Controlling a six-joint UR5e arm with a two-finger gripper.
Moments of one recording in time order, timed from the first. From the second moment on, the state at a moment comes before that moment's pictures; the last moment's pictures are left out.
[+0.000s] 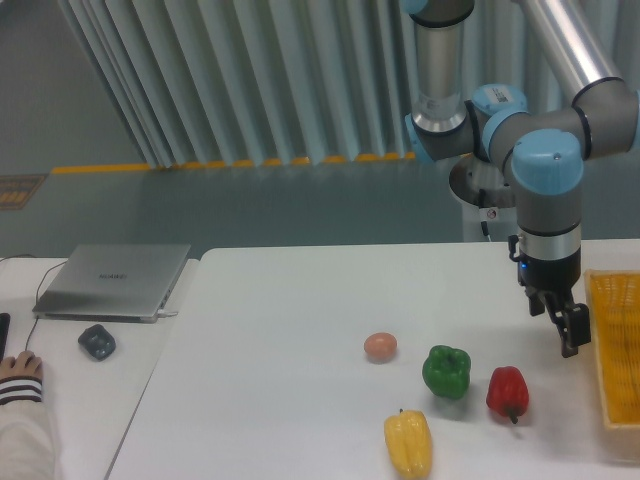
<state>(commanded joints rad) 2.38 -1.85 -1.58 -1.14 1.60 1.44</state>
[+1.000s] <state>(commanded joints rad) 2.29 -1.83 -1.62 -1.13 1.64 1.43</state>
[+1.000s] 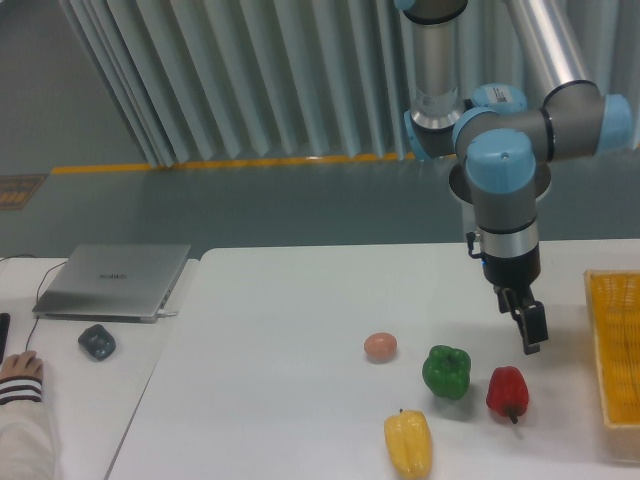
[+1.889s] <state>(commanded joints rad) 2.27 -1.89 -1.59 -1.10 1.60 0.90</state>
